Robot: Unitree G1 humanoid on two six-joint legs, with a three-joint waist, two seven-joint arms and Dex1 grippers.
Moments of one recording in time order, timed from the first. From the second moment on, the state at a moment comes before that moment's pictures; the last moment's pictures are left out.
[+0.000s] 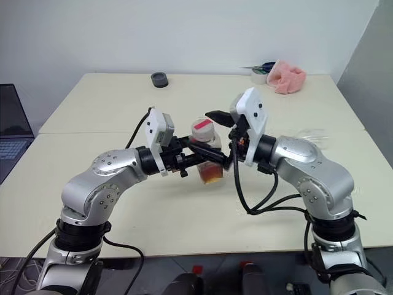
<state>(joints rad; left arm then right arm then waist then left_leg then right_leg) -0.56 0.47 -0.07 -0.34 -0.57 0.69 -0.71 -0.70 -0.40 0.06 -0.49 0.65 0.85 0.50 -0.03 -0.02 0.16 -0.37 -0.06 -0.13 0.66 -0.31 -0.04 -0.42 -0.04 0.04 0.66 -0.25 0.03</state>
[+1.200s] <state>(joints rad) -0.56 0.50 -0.07 -0.37 -0.61 0.71 -0.76 -0.83 -0.46 0.08 -0.18 0.68 0.68 0.95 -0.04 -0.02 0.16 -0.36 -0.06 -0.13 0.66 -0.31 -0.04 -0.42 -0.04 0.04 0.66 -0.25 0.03</state>
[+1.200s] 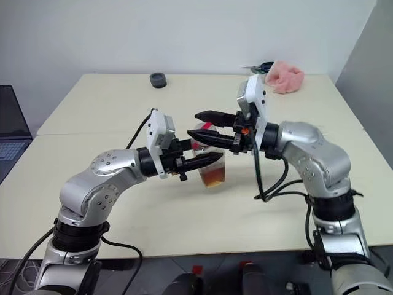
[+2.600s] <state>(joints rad) -0.56 0.48 -0.04 -0.38 -0.64 0.76 -0.71 -0.79 -0.36 0.08 -0.34 0.56 0.72 0.67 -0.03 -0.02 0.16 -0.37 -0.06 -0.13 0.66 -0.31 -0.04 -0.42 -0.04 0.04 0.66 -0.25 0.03</state>
